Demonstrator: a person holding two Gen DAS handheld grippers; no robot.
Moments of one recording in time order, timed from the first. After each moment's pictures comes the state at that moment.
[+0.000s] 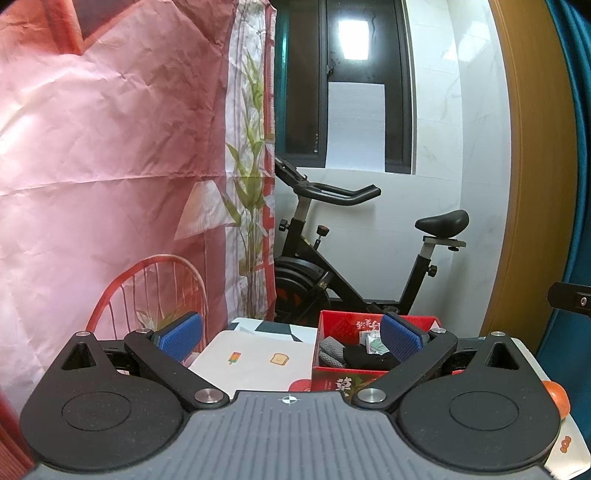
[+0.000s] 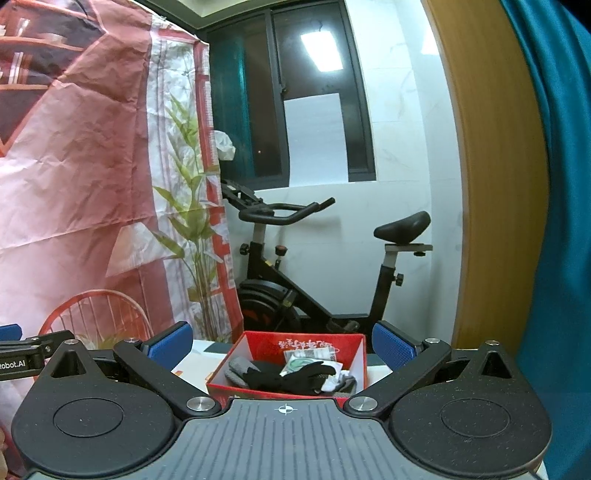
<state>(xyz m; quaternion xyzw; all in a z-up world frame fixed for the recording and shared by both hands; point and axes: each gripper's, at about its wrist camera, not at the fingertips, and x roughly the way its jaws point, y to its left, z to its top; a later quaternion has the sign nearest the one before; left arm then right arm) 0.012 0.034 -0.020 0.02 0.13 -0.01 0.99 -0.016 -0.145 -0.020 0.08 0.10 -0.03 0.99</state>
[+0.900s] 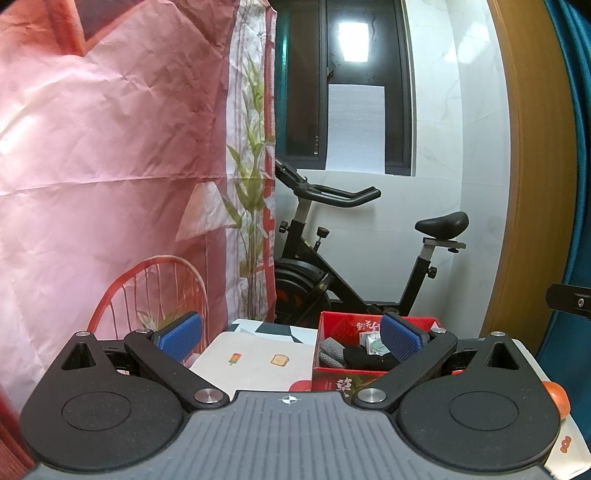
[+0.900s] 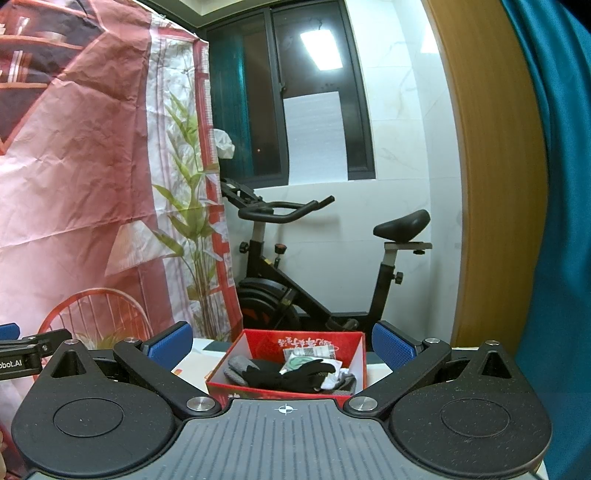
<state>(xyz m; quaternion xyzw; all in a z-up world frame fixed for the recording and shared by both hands) 0.008 0.033 -0.021 0.02 0.13 -0.01 0.99 -0.016 -0.144 -0.022 0.08 0.11 -0.03 0.99</state>
